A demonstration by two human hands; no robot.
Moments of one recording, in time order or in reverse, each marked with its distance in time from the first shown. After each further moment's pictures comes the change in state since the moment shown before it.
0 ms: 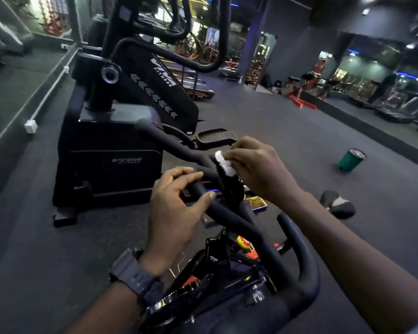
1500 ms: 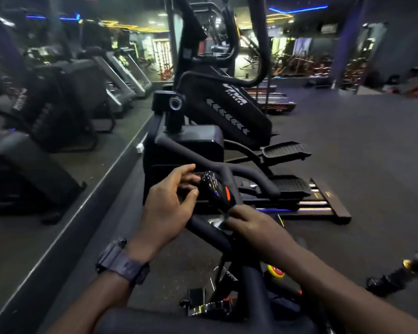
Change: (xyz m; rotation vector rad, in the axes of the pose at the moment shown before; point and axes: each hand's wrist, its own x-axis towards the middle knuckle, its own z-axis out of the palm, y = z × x) left_hand 0.000 0.064 0.049 0.421 0.052 -0.009; right_hand -0.095 0.078 0.044 0.232 -0.123 -0.378
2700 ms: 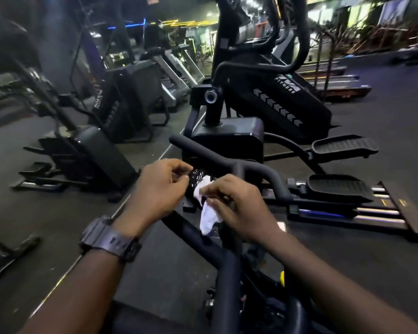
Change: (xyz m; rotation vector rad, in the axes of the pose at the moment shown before) left_hand 0.030 0.050 0.021 0.475 0.009 -0.310; right_hand 0.037 0.038 -0.008 0.668 0.292 0.032
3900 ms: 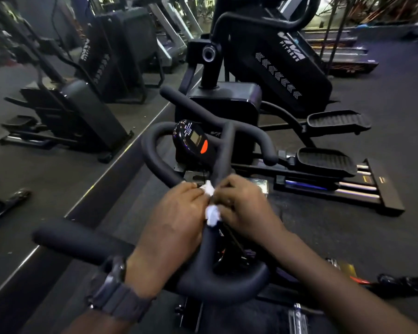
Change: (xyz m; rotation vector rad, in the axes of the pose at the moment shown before) left_hand -0.121 0.007 0.063 0.303 -0.049 0.515; right_hand -0.077 -0.017 -0.020 -0.230 -0.362 0.161
